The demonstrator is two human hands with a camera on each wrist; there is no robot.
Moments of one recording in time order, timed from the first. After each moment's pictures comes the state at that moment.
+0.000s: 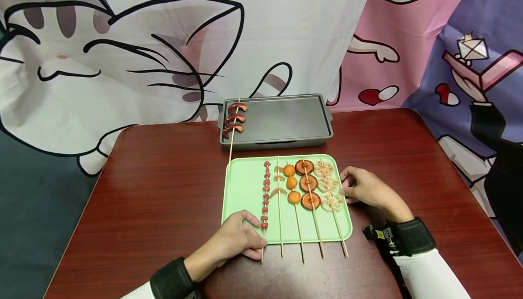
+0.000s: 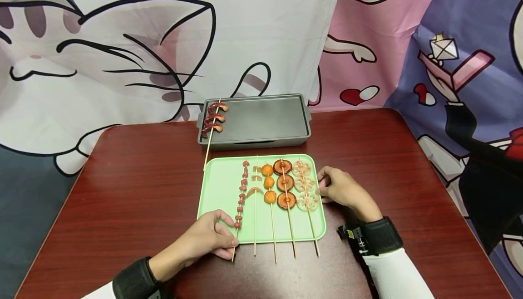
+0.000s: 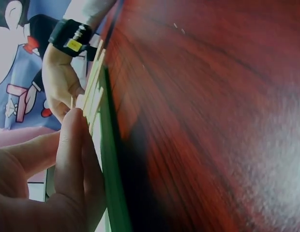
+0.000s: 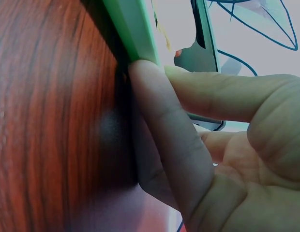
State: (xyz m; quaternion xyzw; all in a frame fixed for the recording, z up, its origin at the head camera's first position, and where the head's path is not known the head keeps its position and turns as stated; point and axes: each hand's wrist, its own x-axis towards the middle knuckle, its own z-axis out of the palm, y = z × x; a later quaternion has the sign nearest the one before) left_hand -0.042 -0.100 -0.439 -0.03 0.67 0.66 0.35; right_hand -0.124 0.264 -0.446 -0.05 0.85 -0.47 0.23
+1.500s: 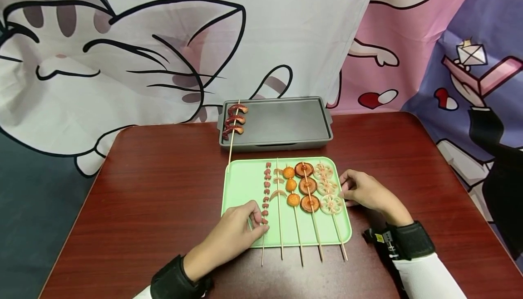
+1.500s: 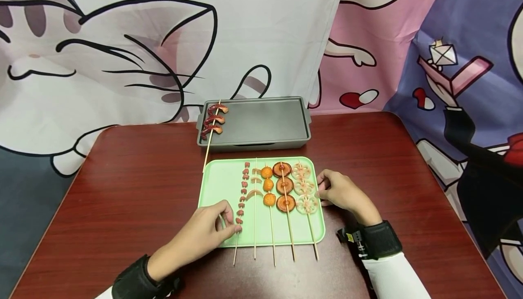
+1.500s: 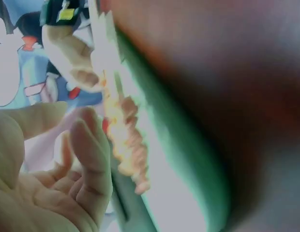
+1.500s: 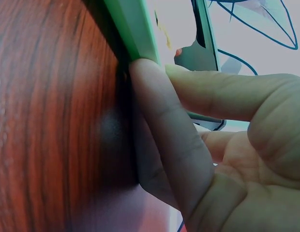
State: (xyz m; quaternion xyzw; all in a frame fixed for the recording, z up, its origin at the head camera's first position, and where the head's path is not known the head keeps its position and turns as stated) left_hand -0.053 -0.099 -0.425 0.22 0.88 0.40 0.08; right_hand -0.123 0.264 -0.446 -0.04 0.85 -0.47 0.23
